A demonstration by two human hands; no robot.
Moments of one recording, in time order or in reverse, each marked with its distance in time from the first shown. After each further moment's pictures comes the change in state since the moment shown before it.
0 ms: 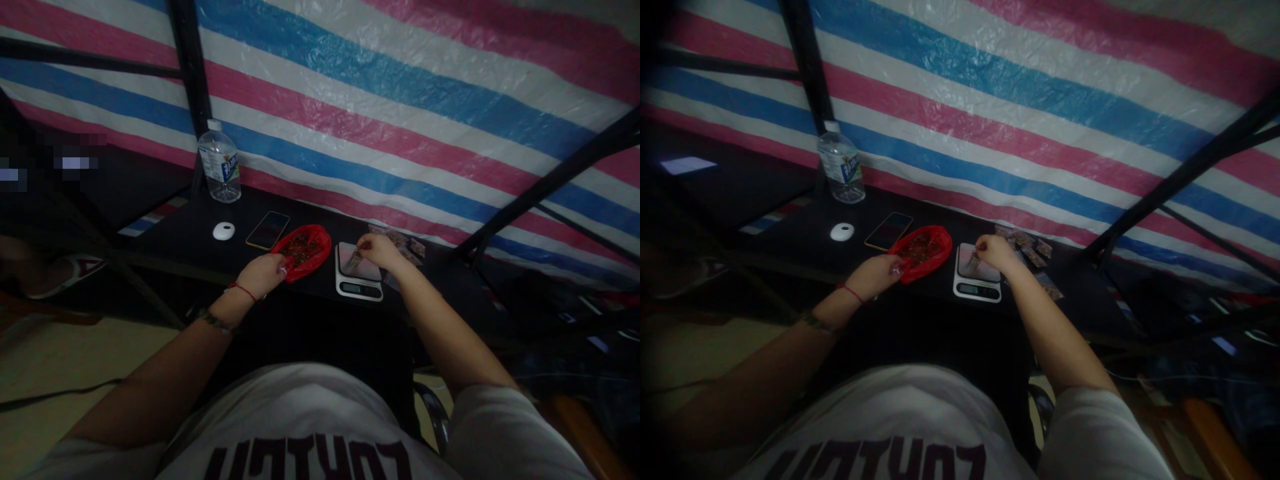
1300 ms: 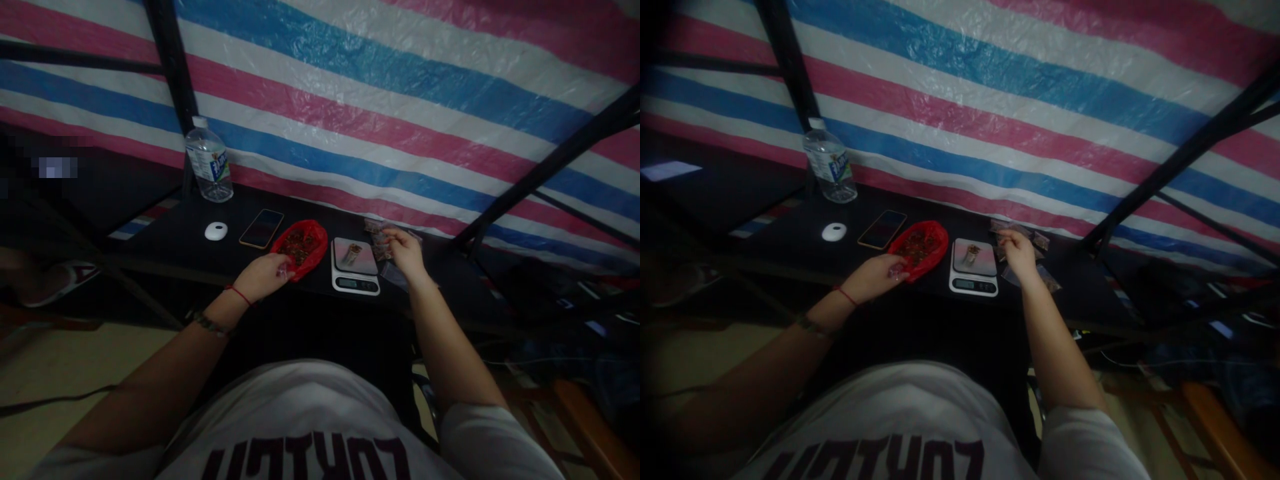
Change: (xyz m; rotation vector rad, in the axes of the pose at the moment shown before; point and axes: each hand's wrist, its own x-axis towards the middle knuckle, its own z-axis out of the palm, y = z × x) left_hand -0.004 0.014 -0.003 -0.050 0.035 0.184; right_hand -0.047 0.045 -0.002 0.518 0.453 0.214
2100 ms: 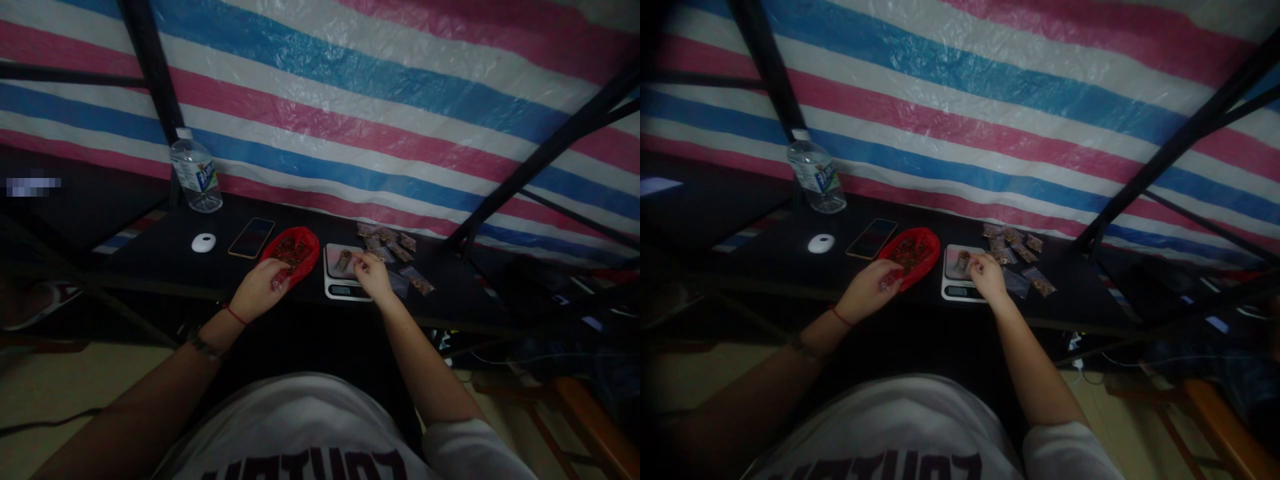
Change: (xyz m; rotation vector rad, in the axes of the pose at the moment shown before) left_hand -0.002 0.016 0.011 -0.186 0.363 0.170; right_hand -0.041 0.003 0.051 -0.254 -0.035 -0.243
